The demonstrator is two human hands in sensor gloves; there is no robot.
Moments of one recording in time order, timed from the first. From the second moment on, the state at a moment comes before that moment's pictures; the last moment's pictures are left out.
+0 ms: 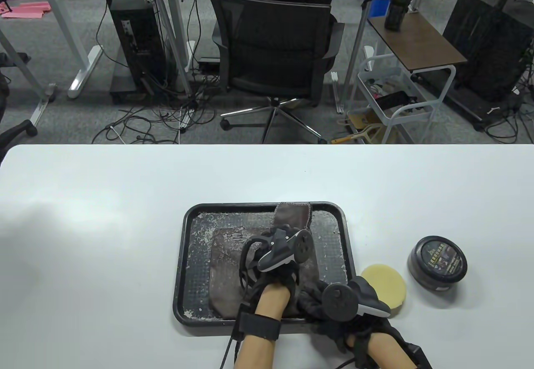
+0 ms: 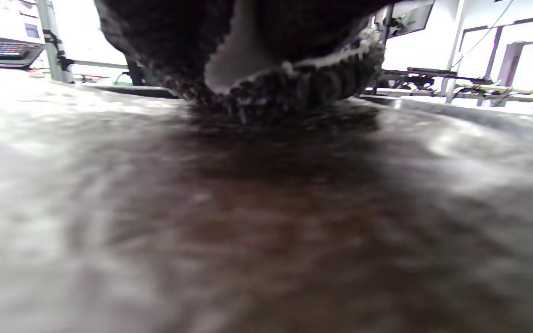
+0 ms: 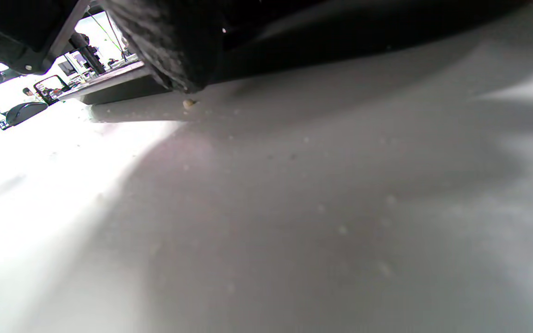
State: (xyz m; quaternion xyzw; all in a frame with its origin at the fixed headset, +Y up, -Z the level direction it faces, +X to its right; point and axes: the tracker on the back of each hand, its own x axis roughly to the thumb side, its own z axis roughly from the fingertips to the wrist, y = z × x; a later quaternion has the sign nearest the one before) left_hand 0.000 -0.752 -0.379 -0.05 -0.14 0.02 0.99; right_hand 0.152 -0.775 -0.277 0.32 0.19 0.92 0.13
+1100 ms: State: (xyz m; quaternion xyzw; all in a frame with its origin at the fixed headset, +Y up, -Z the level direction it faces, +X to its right) left_hand -0.101 -0.750 -0.371 -0.05 0.07 0.01 1.00; right_hand 0.152 -0.776 -0.277 0.32 0.19 0.92 0.13
